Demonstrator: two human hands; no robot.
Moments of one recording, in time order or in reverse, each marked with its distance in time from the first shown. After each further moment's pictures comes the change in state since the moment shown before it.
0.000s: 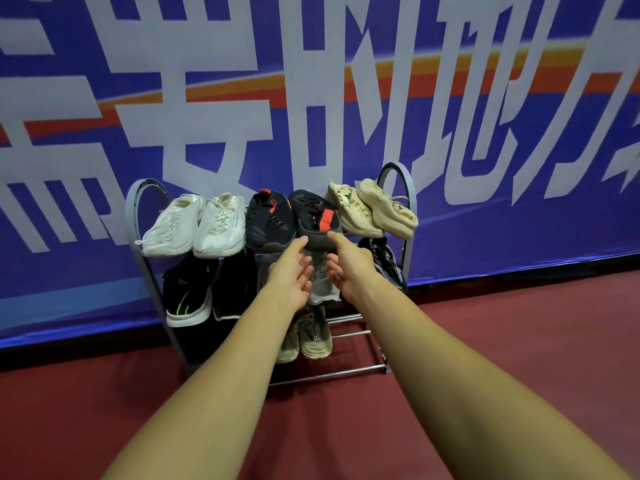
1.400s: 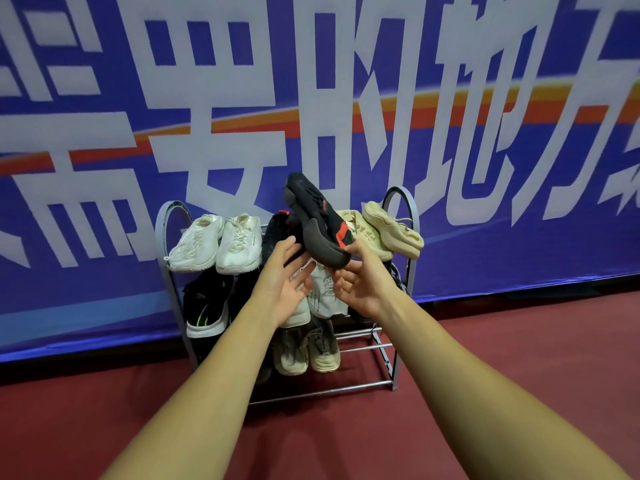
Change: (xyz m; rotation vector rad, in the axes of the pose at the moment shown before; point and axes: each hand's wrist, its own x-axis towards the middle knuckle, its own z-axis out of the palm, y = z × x) left_hand -0.048 0.035 -0.029 -0.097 -0.241 0.169; right_hand -0.048 -0.024 -0.013 0.171 -0.331 0.139
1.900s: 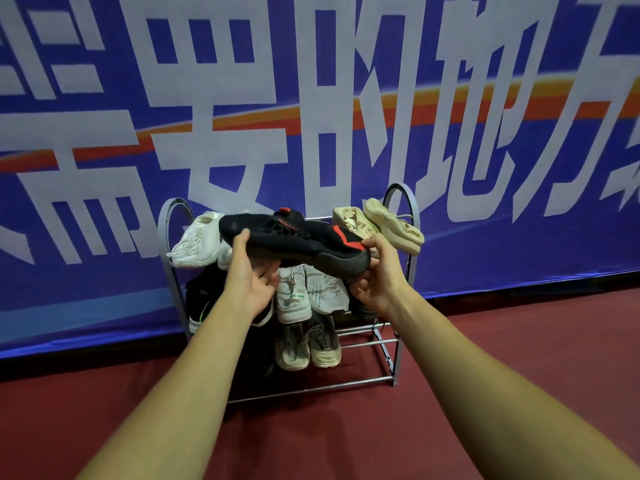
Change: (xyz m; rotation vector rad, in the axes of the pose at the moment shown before) left_hand -0.002 0.025 -0.029 -0.121 0.216 0.028; right_hand -0.013 -0.005 -0.010 -0.038 0.135 -0.101
